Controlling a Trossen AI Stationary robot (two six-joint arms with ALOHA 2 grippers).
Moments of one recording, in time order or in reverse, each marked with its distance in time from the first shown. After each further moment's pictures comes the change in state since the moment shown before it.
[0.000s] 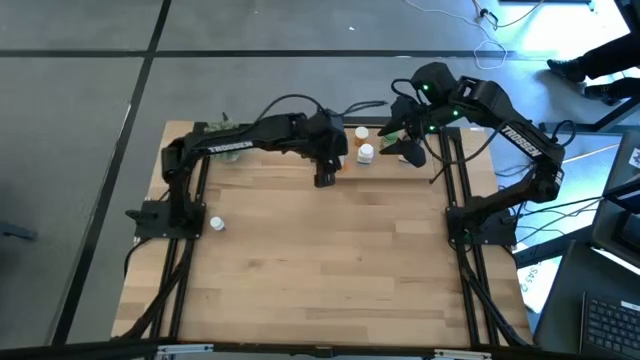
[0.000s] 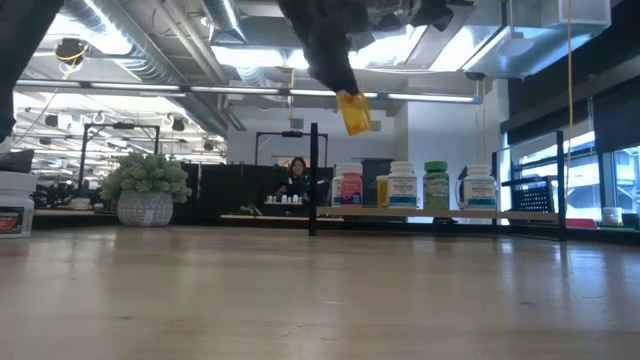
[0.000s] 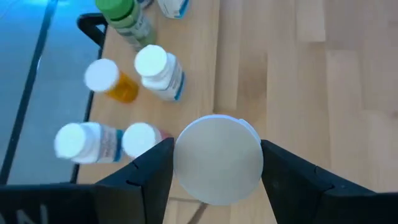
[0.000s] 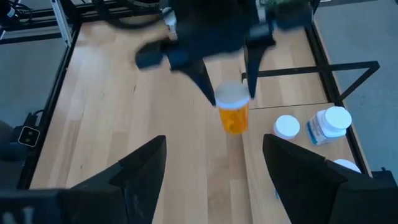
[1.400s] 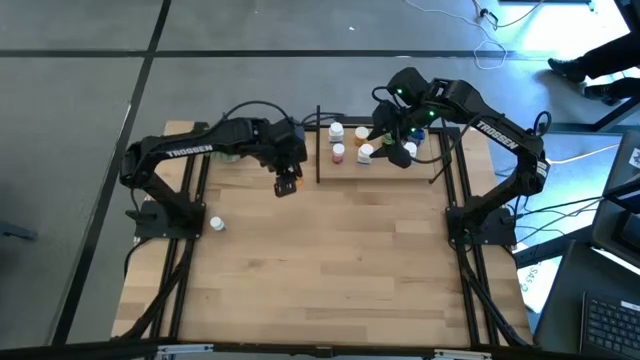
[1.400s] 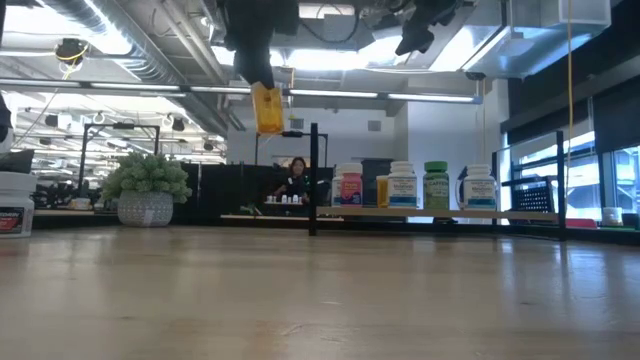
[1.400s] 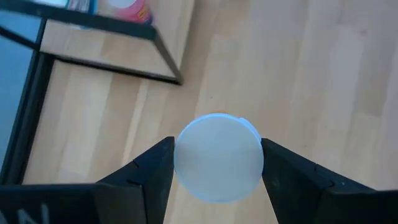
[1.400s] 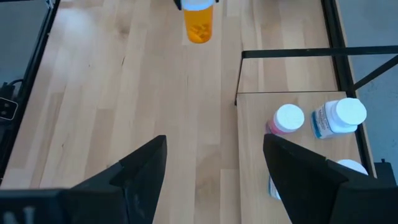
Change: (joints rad) left arm 0.008 -0.322 -0.336 -0.193 0.044 -0.193; right arm 0.010 0.121 0.000 -0.011 0.028 -0.102
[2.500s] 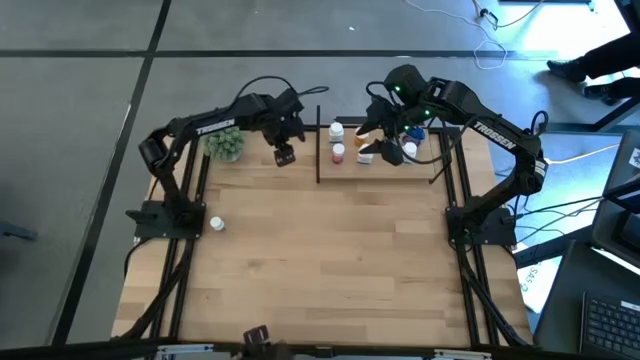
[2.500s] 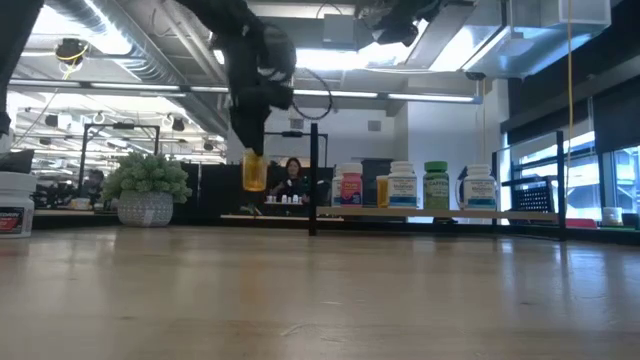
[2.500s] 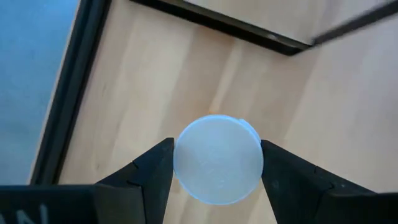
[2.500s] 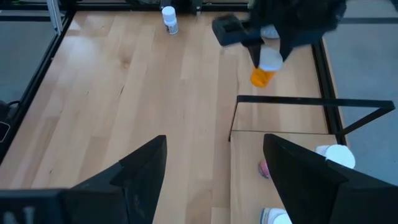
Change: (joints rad) left arm 0.343 0.193 -0.027 0.047 0.046 0.208; right arm 0.016 0.012 0.000 0.147 -0.034 0.004
